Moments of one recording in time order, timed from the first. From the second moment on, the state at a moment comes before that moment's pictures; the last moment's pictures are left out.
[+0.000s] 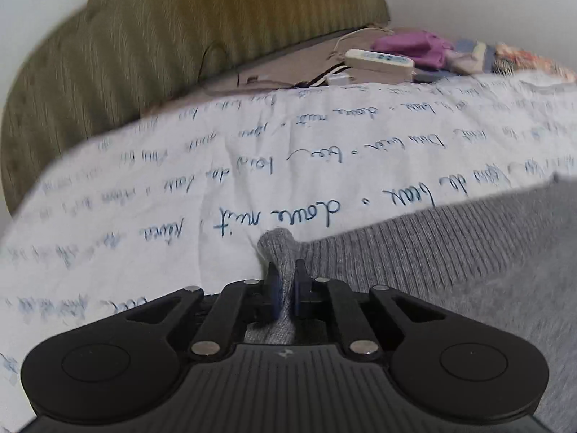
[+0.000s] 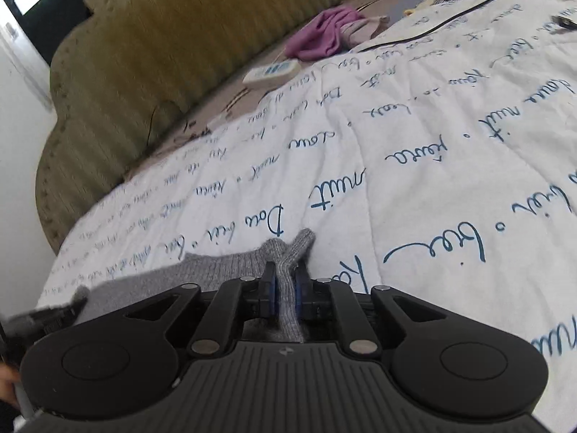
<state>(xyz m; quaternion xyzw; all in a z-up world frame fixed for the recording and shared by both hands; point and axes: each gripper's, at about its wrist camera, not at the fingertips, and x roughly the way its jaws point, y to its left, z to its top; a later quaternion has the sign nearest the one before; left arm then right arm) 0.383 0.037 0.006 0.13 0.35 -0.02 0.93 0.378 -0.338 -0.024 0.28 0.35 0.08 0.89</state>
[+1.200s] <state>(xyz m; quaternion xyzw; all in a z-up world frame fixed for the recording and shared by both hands) 0.146 0.122 -0.033 -0.47 0.33 -0.02 0.82 0.155 -0.324 -0.070 0.57 0.25 0.04 0.78</state>
